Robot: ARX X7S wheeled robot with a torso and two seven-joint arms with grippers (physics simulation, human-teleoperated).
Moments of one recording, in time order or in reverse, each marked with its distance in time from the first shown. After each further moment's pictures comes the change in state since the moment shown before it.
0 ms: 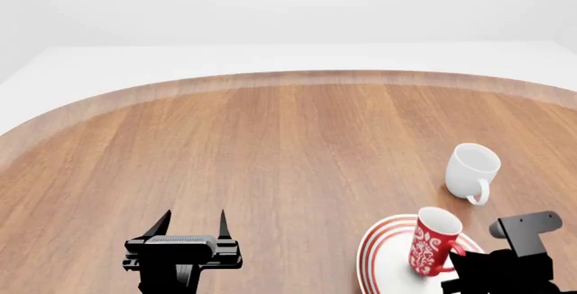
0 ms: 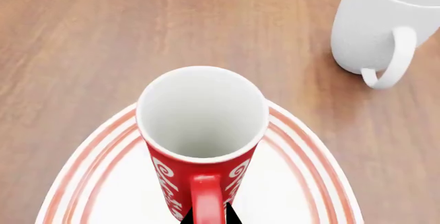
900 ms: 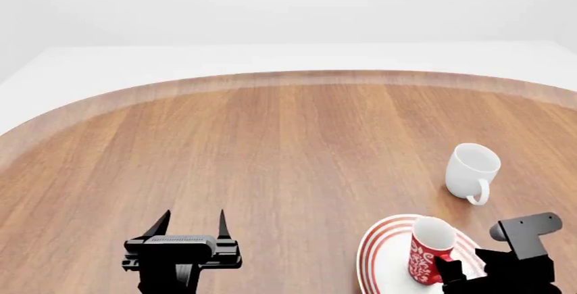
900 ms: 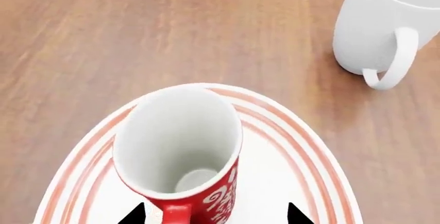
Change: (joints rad) left arm -0.003 -0.009 0.011 0.001 -0.010 0.000 -0.014; right arm -0.018 0.012 -0.005 -0.008 -0.004 -0.019 -0.010
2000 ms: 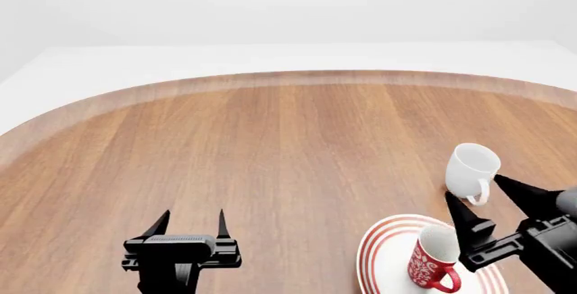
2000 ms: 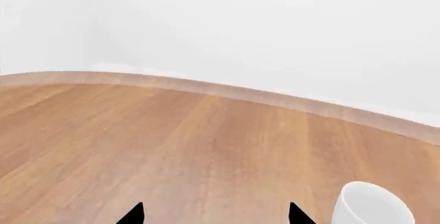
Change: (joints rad) left arm -0.007 -0.008 0.012 -0.009 -0.012 0.010 -0.010; right arm -0.199 -0.004 0.347 -0.398 0.119 -0.253 -0.044
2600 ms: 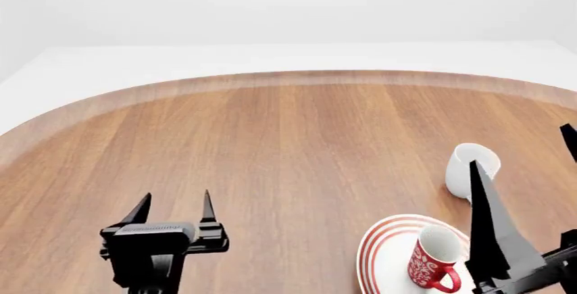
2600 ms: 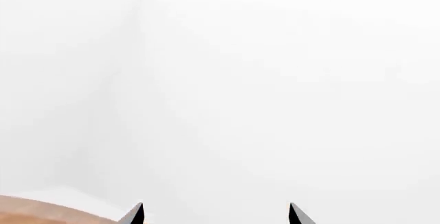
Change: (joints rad) left arm 0.018 -0.055 -0.040 0.187 -0.044 -0.044 -0.048; right arm -0.146 -0.260 0.167 -0.399 -0.175 -0.401 -0.029
